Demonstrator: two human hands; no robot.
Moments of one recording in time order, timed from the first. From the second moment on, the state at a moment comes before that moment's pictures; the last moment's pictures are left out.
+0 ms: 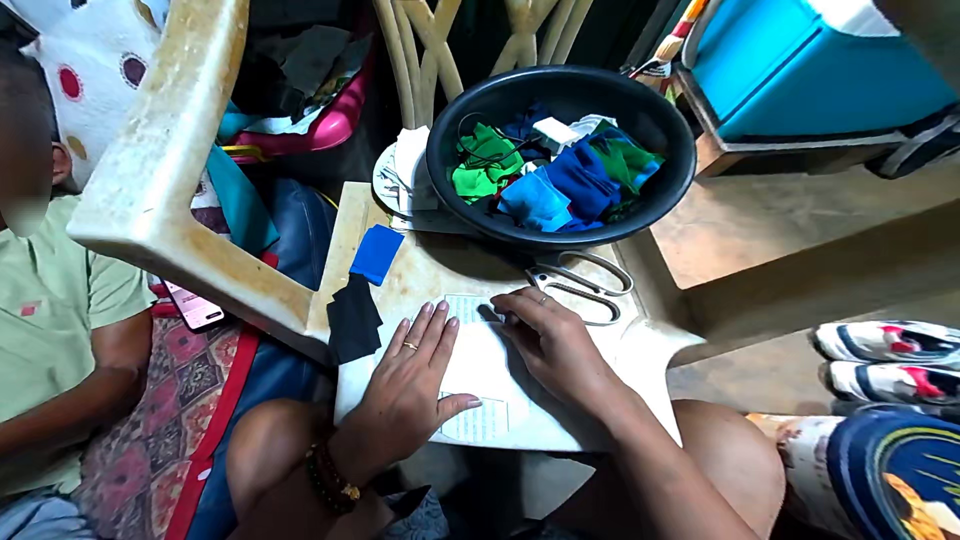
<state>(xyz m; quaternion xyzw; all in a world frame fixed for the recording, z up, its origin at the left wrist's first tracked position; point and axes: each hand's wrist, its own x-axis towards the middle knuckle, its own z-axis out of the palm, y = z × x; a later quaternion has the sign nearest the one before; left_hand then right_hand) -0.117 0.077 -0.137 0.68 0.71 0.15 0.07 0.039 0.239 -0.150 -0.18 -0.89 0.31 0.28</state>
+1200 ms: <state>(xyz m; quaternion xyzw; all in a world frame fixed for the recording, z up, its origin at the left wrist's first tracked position) -0.204 0.111 -0.044 0.50 0.83 0.14 0.19 0.049 0.233 -0.133 -0.13 -0.89 0.40 0.18</state>
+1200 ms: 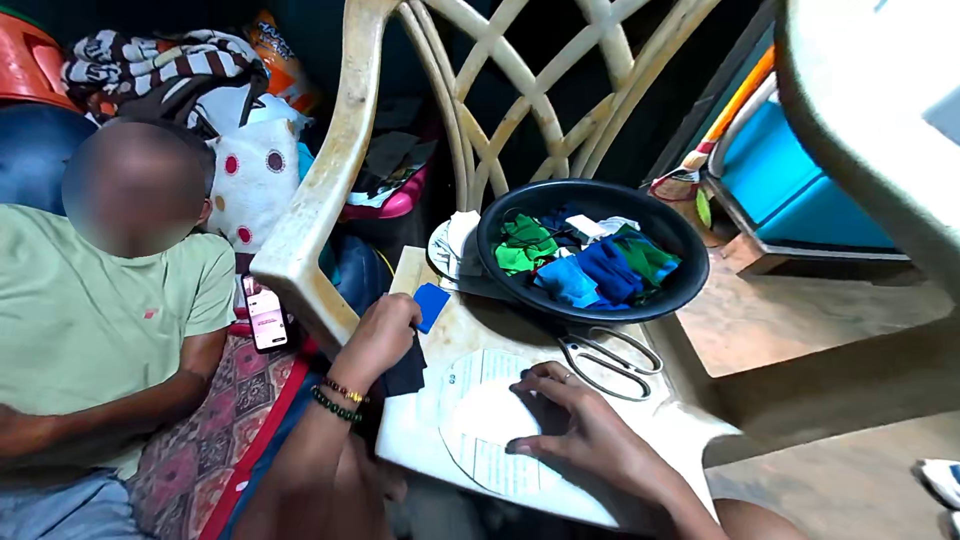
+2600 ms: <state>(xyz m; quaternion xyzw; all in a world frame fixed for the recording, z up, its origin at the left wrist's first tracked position) -0.204 0.046 -0.091 0.51 0.75 0.32 0.26 -0.037 0.157 -0.132 -0.04 -0.94 0.24 0.24</state>
